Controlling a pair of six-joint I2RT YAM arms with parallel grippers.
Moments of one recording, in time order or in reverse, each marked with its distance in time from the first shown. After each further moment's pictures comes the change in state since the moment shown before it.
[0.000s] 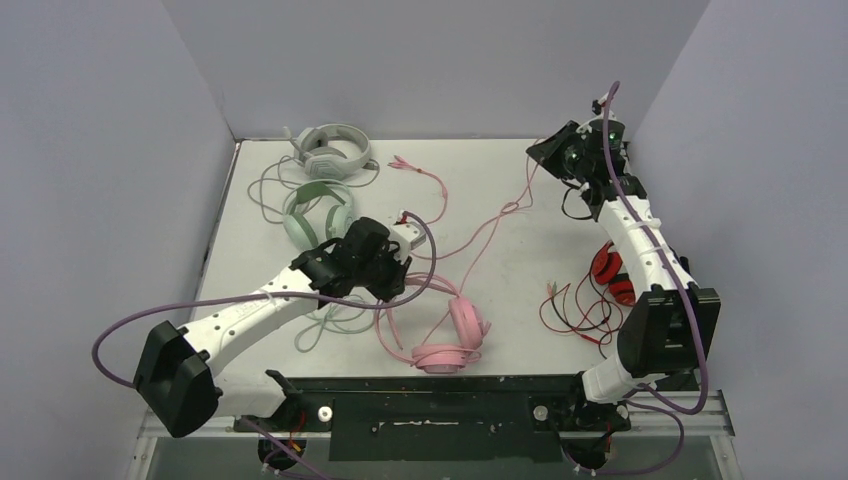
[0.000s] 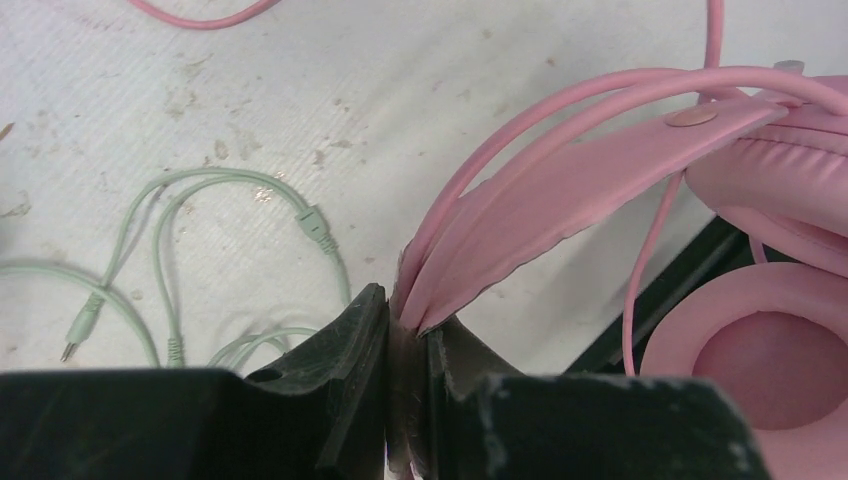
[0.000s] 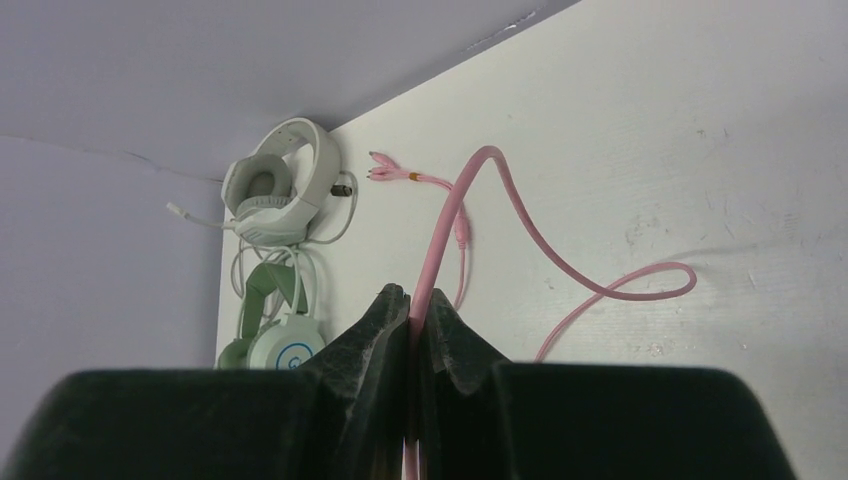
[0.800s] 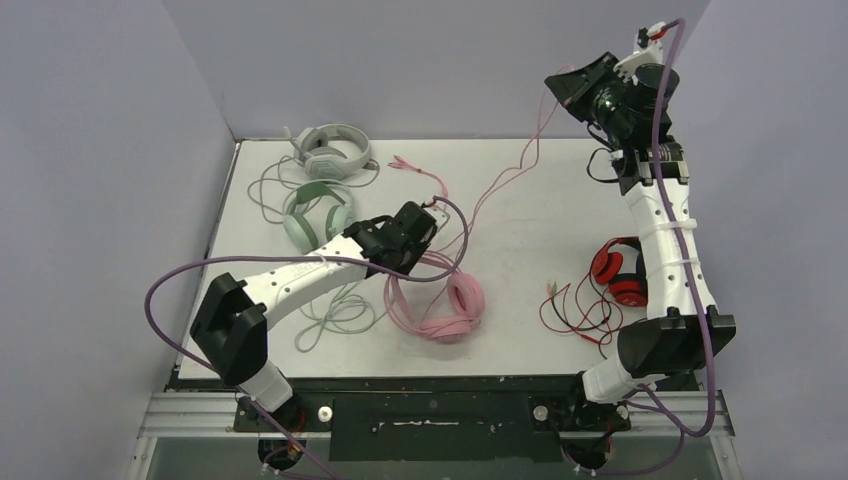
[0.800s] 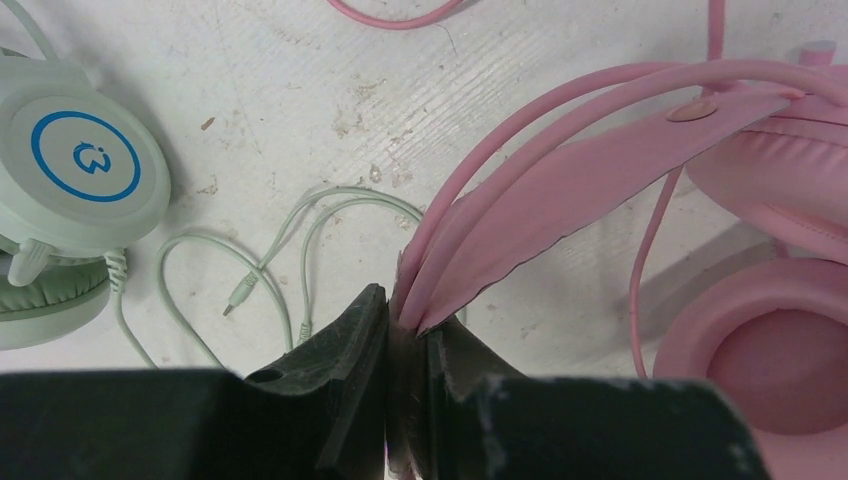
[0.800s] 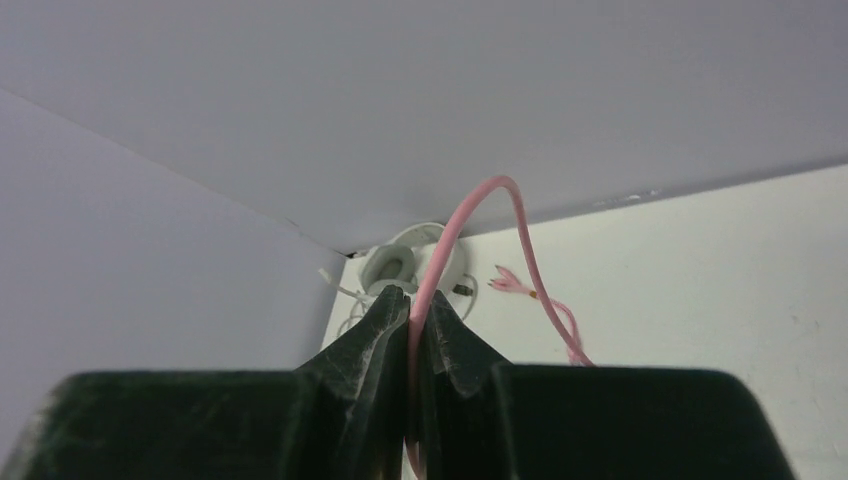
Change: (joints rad) left arm -0.093 0.323 0.305 -0.176 -0.462 0.003; right arm -0.016 0.000 0.409 -0.122 -0.055 0.014
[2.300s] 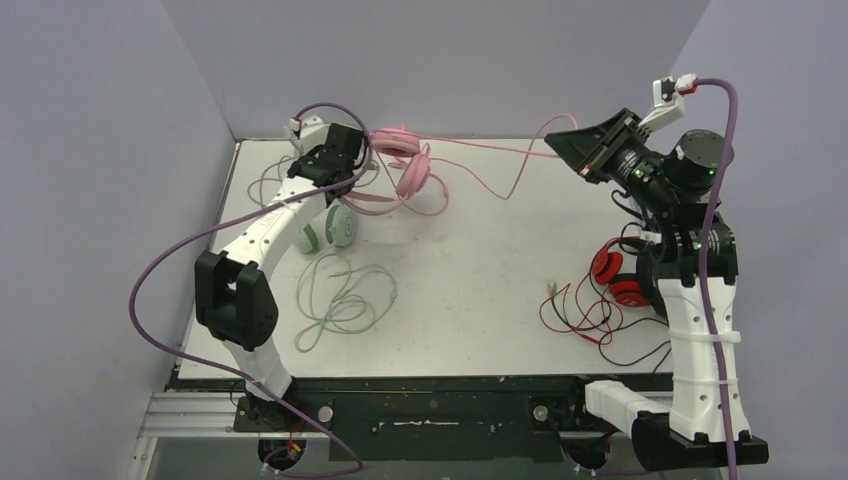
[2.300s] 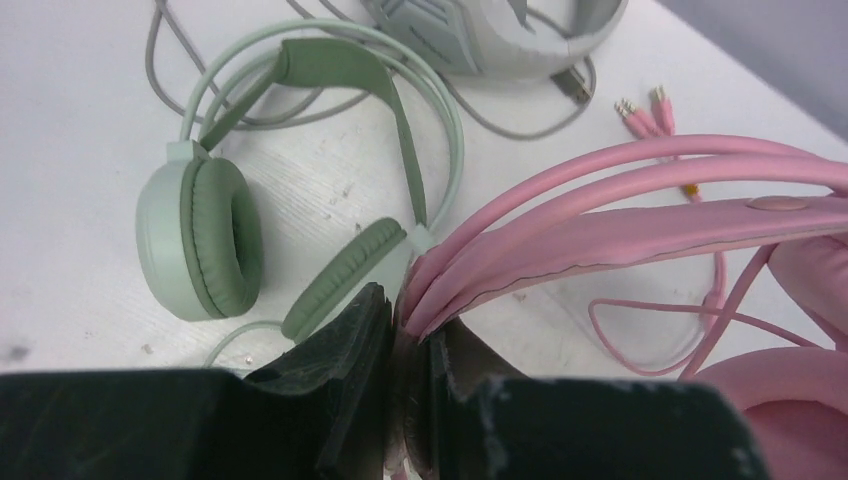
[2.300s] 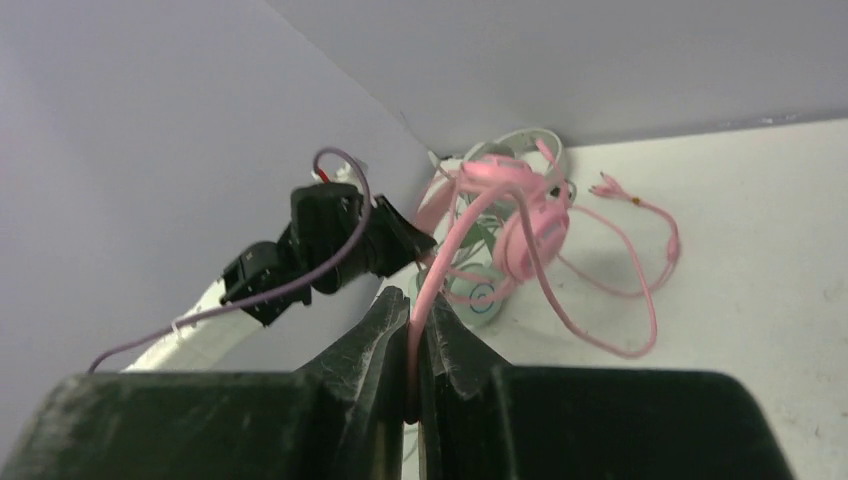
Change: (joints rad) left arm 0.426 0.176 0.342 -0.009 -0.338 -0.707; right arm 0.003 -0.420 -0.147 -0.133 -0.234 0.019
